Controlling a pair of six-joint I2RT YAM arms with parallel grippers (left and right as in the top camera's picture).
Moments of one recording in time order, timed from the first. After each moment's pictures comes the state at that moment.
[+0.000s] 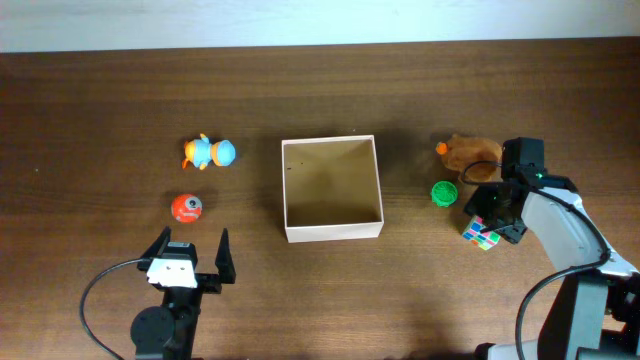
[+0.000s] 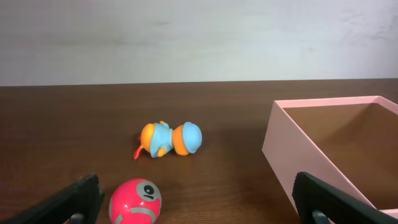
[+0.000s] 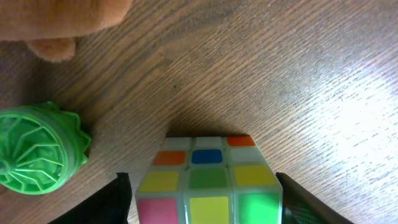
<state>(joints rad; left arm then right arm) -0.01 0.01 0.04 -0.12 0.07 -0.02 -0.18 1.59 0.93 -0.71 0.06 0.50</state>
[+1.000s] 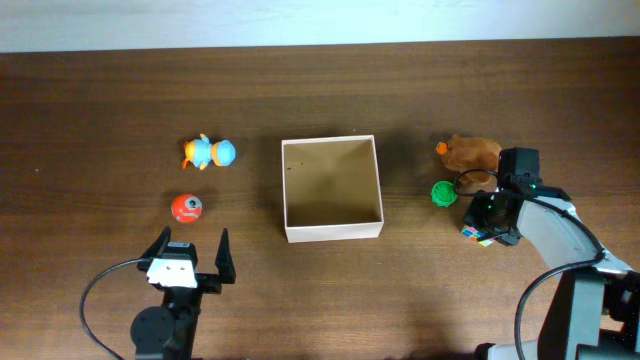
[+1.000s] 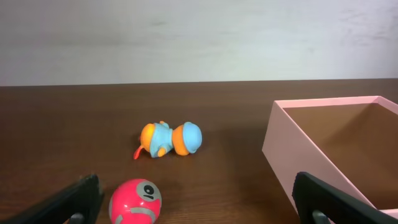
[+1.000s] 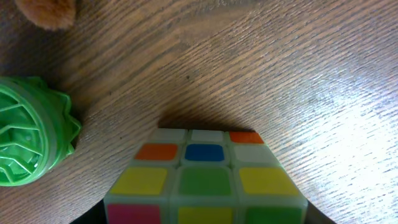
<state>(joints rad) -0.01 0.01 0.04 -0.12 0.07 -0.02 -0.18 1.59 0.85 -0.60 0.03 0.38</state>
